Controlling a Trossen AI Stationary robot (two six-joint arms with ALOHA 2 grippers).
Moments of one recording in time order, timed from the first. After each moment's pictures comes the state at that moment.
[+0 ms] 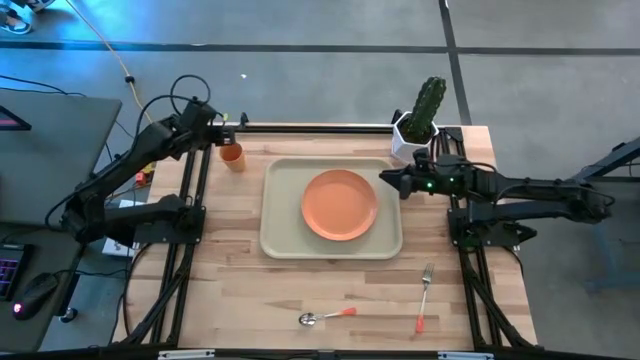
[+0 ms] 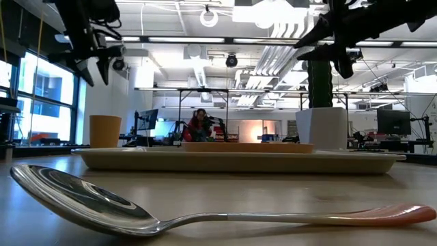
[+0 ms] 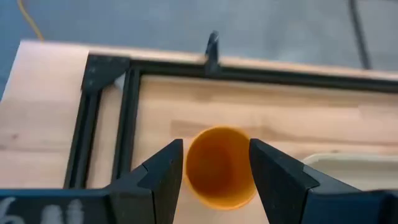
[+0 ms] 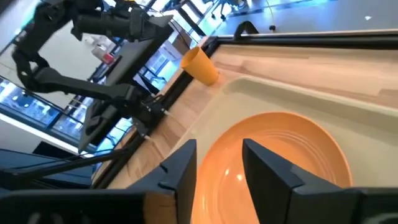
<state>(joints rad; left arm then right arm) 0.89 0.97 0.93 -0.93 -0.33 -0.64 -0.19 0.77 0.53 -0.04 0.12 0.79</state>
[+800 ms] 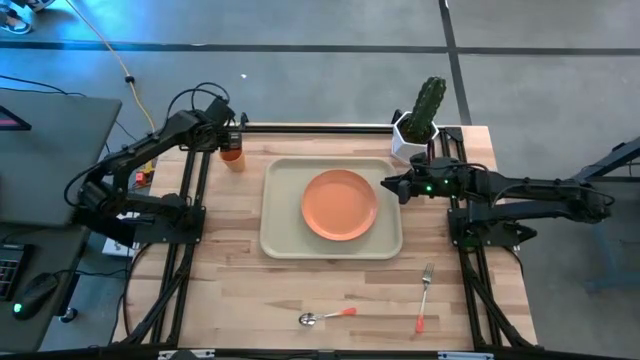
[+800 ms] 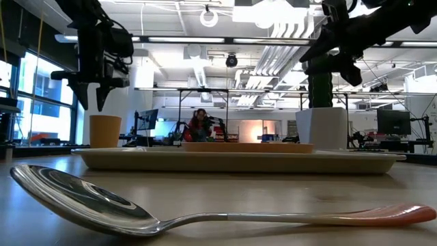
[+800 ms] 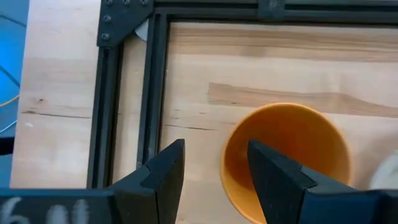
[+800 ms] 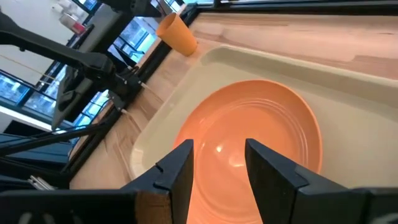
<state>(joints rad) 0.95 1.24 0.93 -0.98 -0.33 -0.63 -0.19 0.77 0.53 -0.18 0.10 0.79</state>
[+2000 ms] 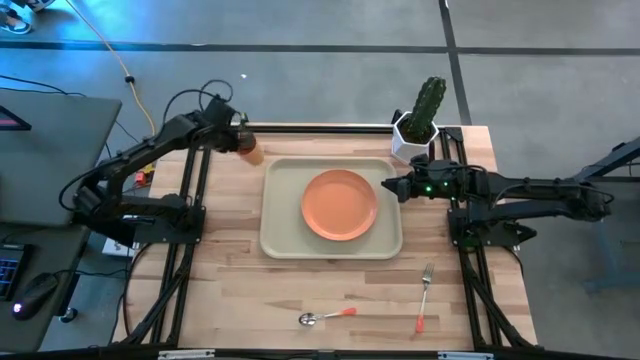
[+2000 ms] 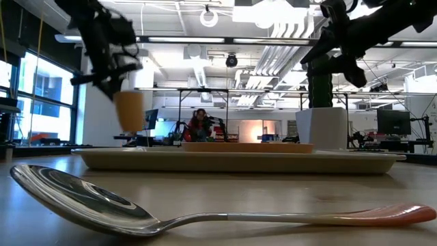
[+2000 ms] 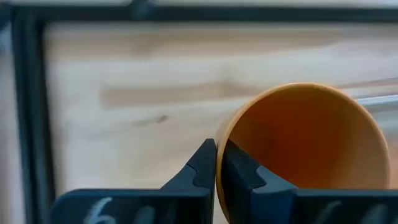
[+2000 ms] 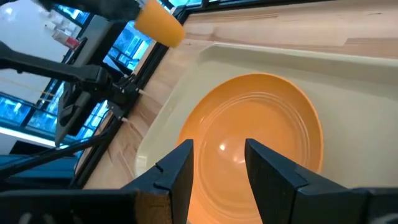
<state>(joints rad) 0.88 1.17 0.93 -0.81 -0.06 -0.58 -0.16 0.77 0.53 -0.19 0.15 0.90</state>
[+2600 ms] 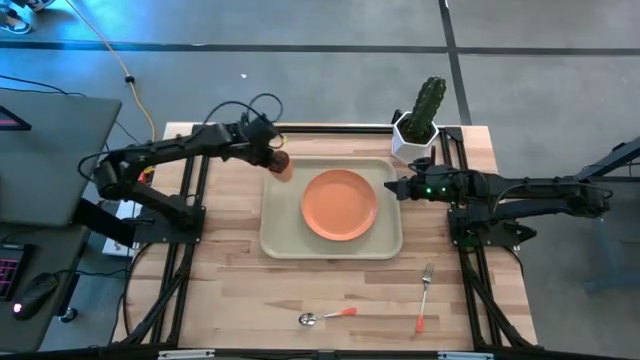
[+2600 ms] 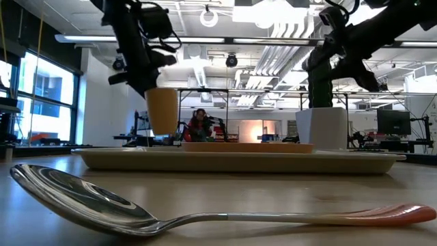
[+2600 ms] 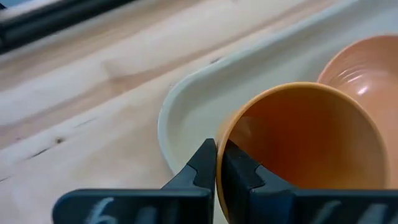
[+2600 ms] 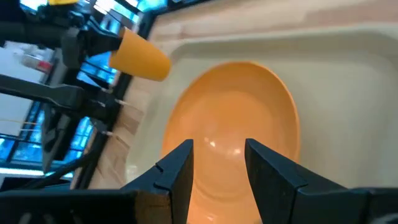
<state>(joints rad) 0.51 1.41 1.06 -0.76 -0.14 -0.56 -0.10 0.77 0.53 -0.29 0.26 1.10</state>
